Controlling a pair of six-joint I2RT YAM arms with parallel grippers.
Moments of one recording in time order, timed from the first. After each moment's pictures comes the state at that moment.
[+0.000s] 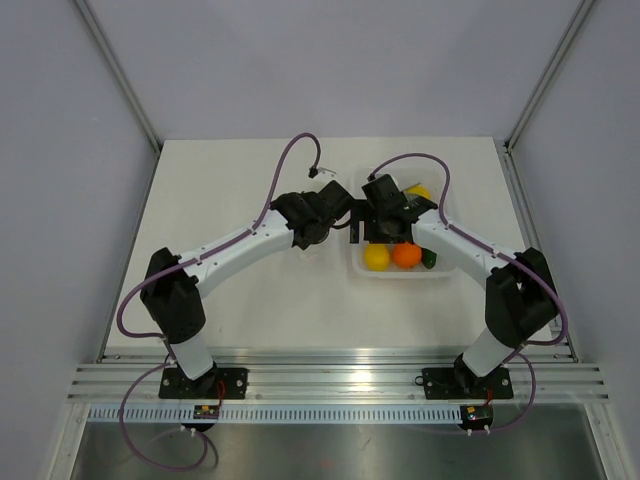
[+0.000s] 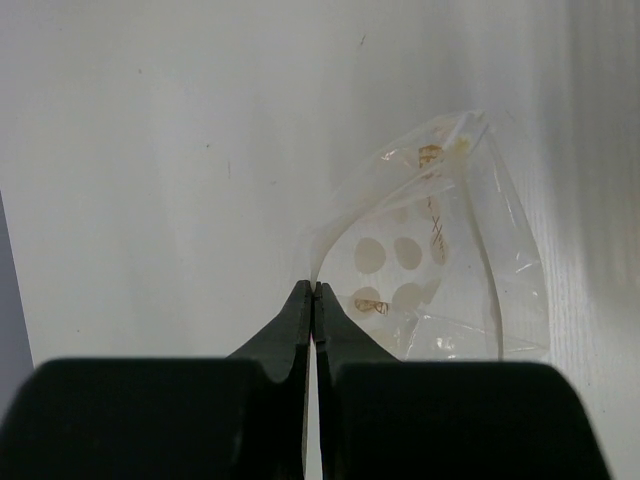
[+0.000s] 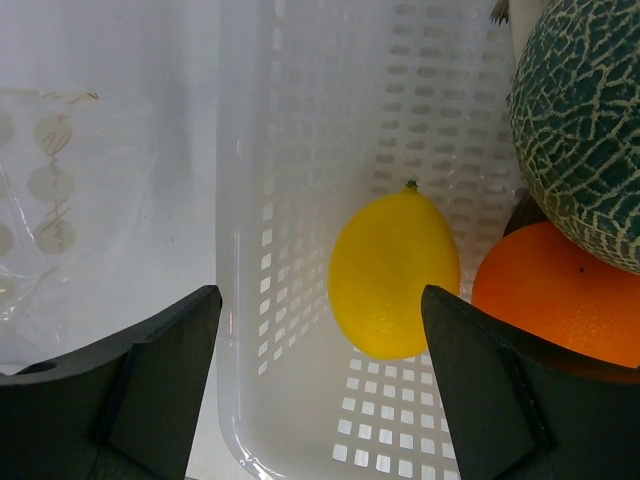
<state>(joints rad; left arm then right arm) -0.86 1.73 1.56 -0.94 -0.70 -0.43 0.58 1.64 1.25 -0.58 0.13 0.50</state>
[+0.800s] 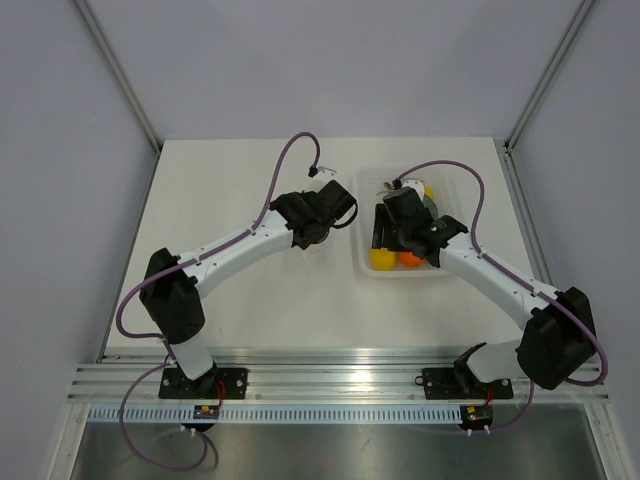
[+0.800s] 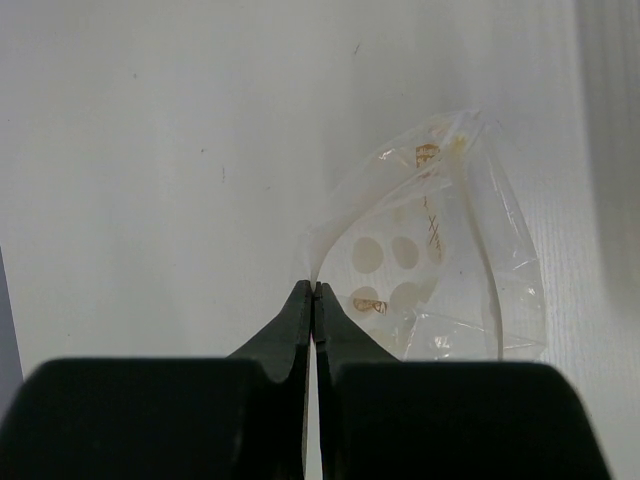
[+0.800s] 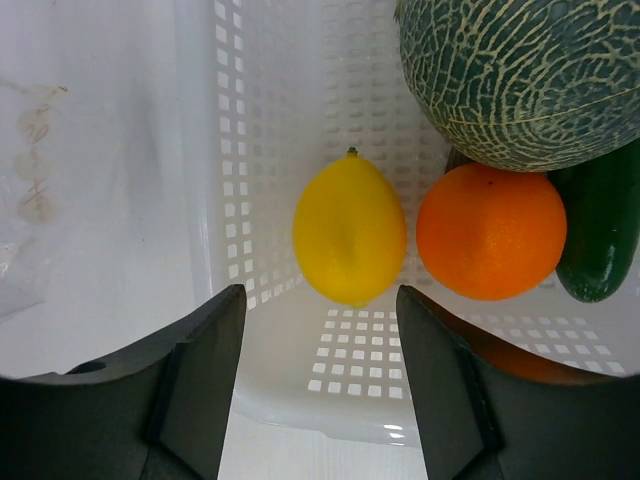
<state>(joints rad) -0.86 1.73 1.56 -0.93 -0.70 -0.44 0.58 1.38 1.07 -0.55 0.25 0.54</state>
